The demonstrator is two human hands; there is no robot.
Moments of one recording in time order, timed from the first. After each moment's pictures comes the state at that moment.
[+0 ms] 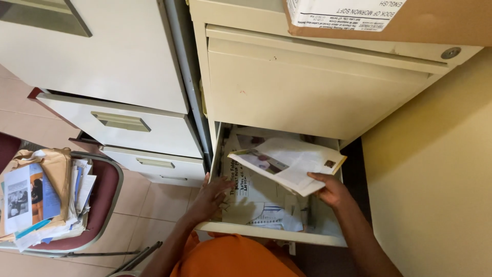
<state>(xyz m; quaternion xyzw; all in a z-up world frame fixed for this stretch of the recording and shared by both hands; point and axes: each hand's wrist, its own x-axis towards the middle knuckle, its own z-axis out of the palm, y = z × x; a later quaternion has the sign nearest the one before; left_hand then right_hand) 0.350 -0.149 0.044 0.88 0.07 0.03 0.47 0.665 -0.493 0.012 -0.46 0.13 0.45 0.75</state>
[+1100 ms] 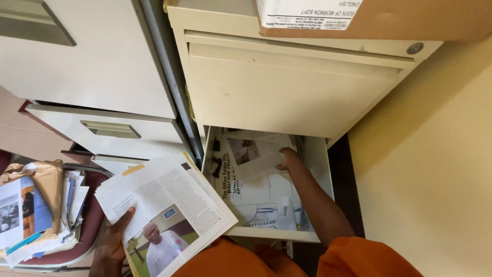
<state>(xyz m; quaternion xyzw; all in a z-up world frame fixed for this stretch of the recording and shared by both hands) 0.191 -0.044 0.042 0.32 0.35 0.24 0.85 0.771 -0.351 -0.110 -0.60 0.38 0.38 0.59</state>
